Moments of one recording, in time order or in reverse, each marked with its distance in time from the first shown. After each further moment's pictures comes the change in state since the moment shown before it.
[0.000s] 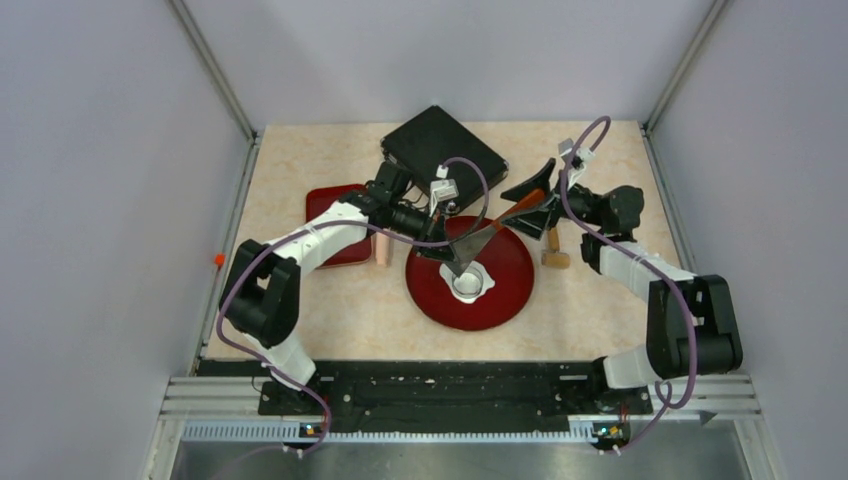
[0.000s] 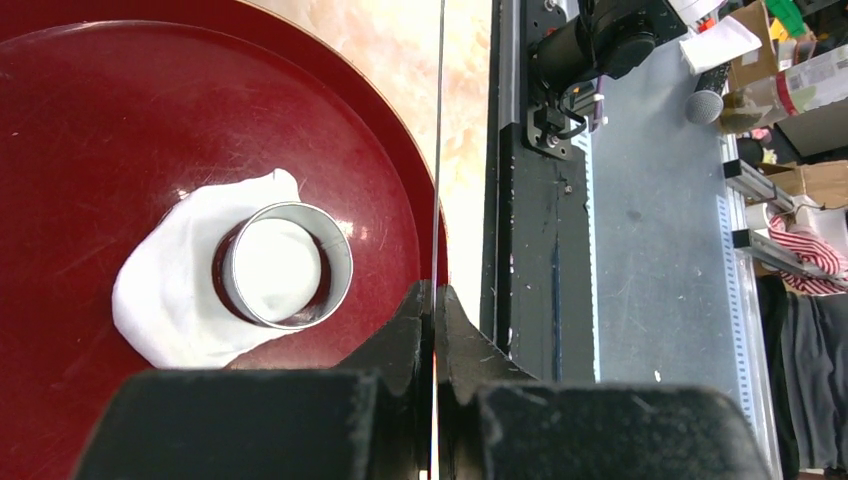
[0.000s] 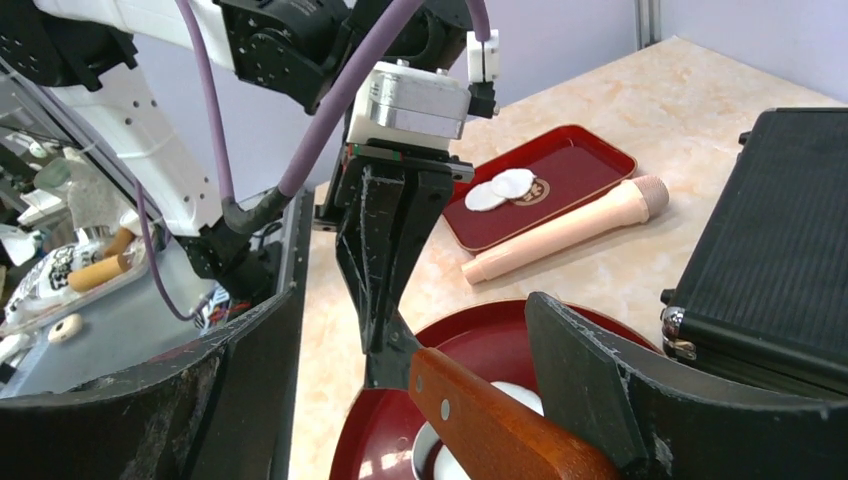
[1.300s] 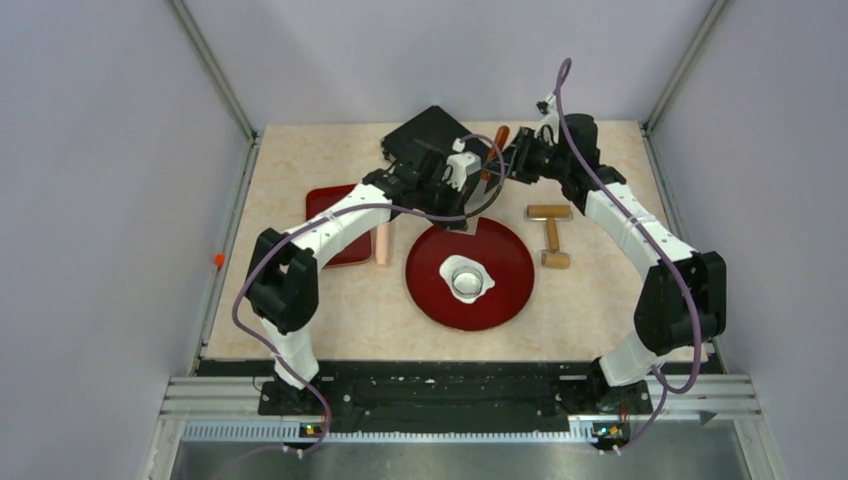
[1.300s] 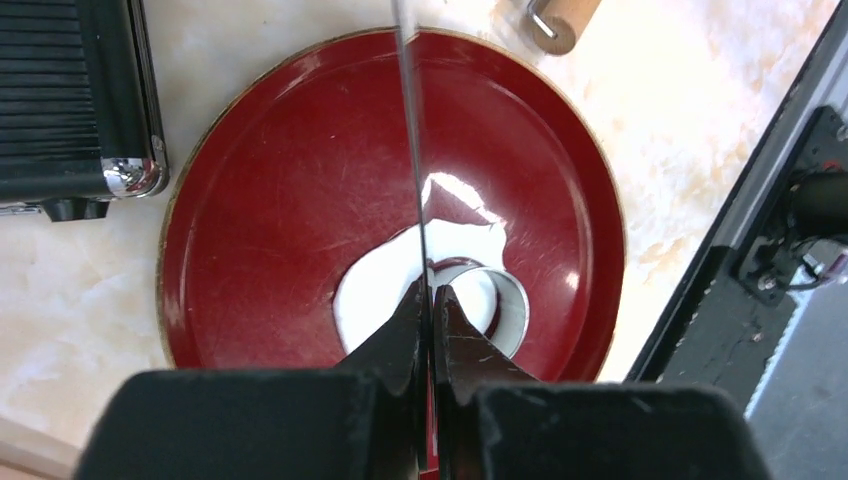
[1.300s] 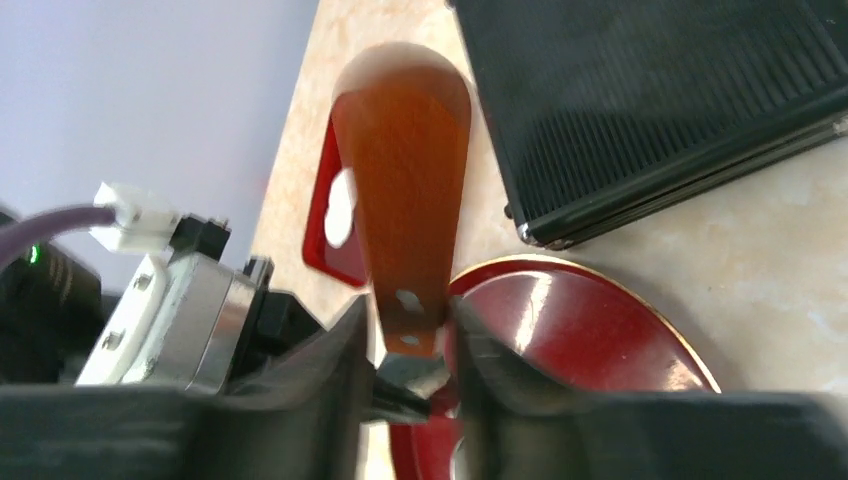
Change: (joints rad) left arm -0.105 0.134 0.284 -0.061 -0.598 -0.205; right arm 0.154 0.151 0.585 -1.283 0.722 -0.106
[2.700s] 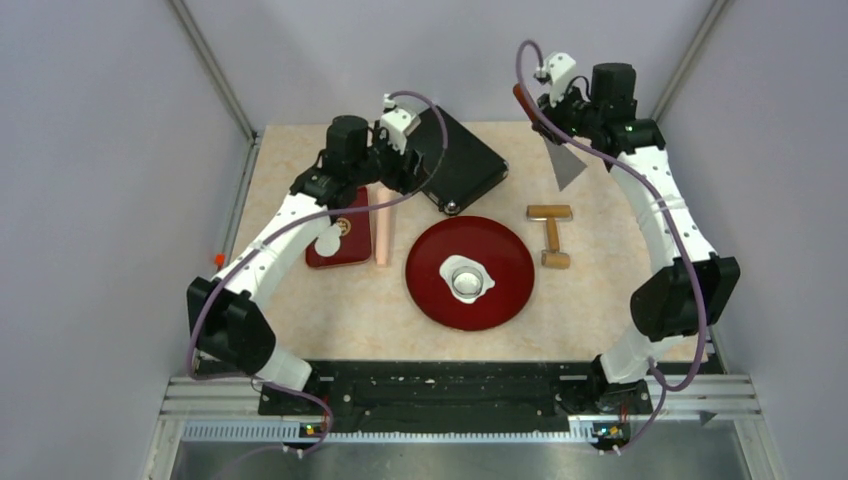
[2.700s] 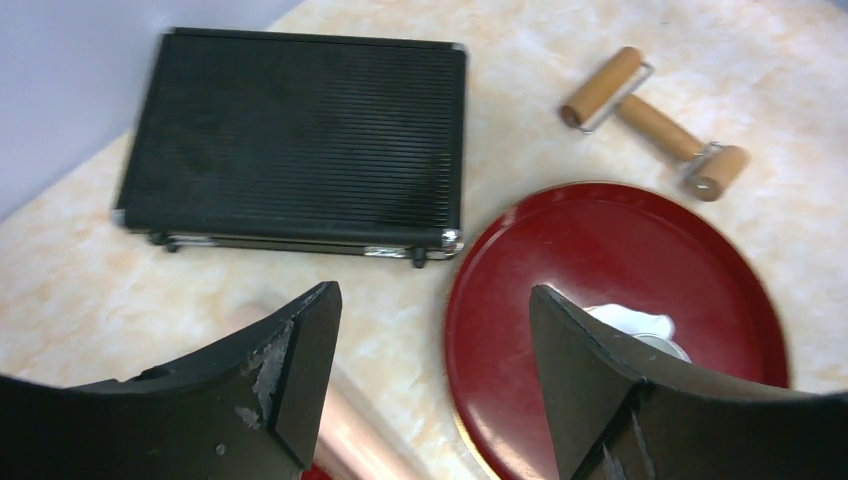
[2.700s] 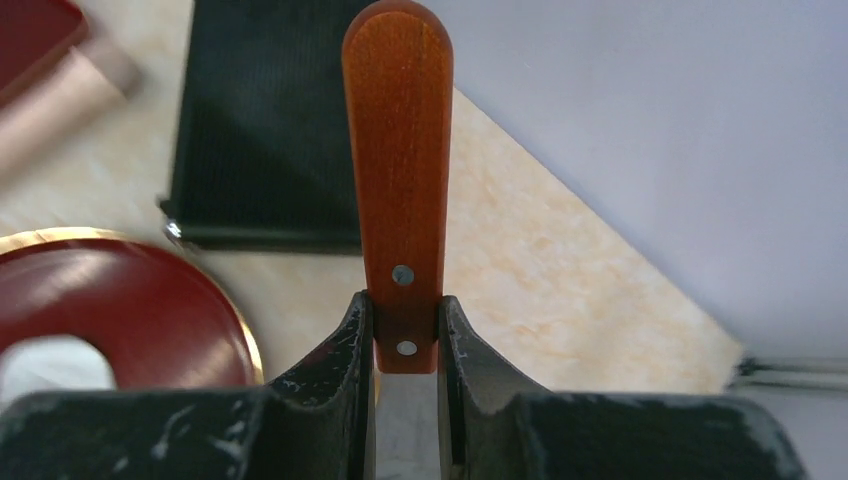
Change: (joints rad) left arm 0.207 -0.340 -0.154 0.219 -0.155 0.198; right arm -0.103 0.097 0.495 -0.502 0.148 -1.204
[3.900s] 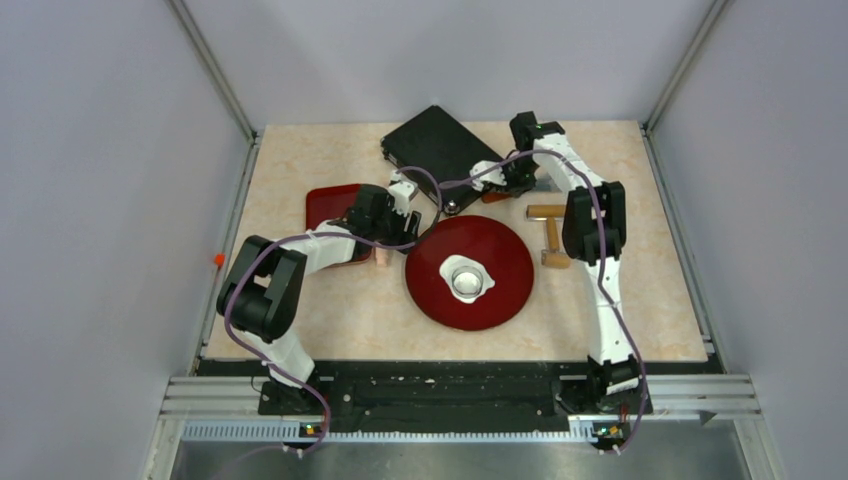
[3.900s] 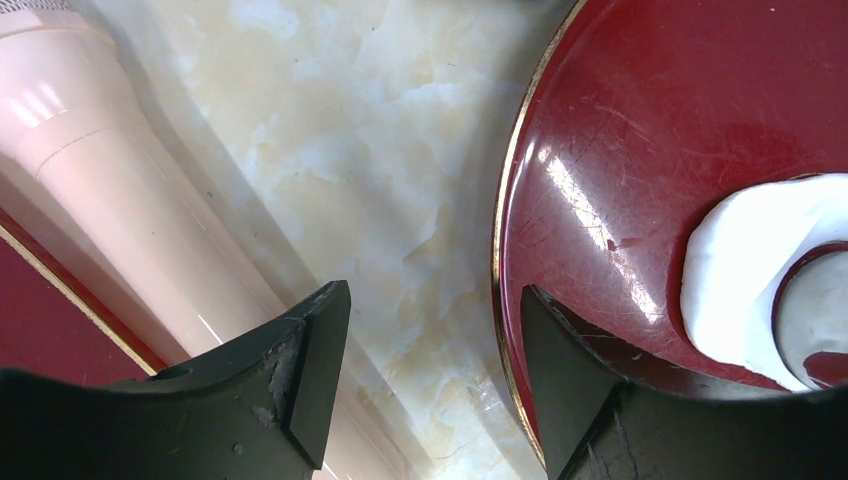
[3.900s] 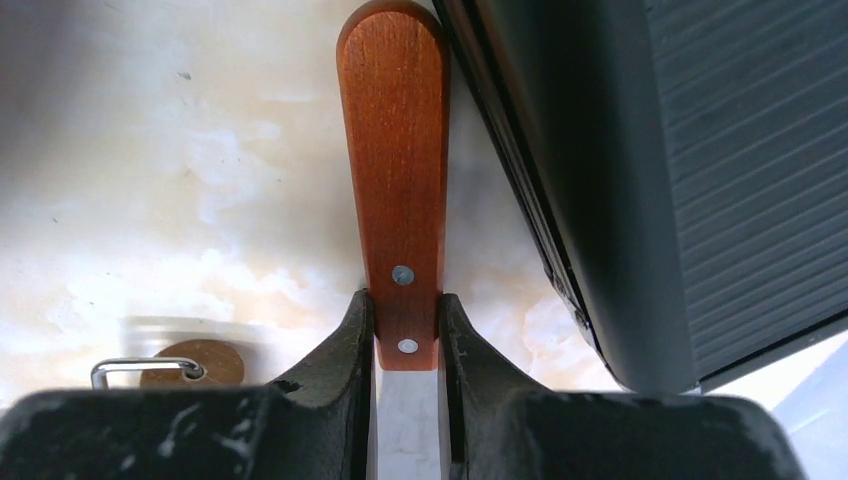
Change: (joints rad) left arm 0.003 0.219 -0.454 0.339 -0.118 -0.114; right arm 0.089 0.796 0.459 -0.496 0.115 -1.022
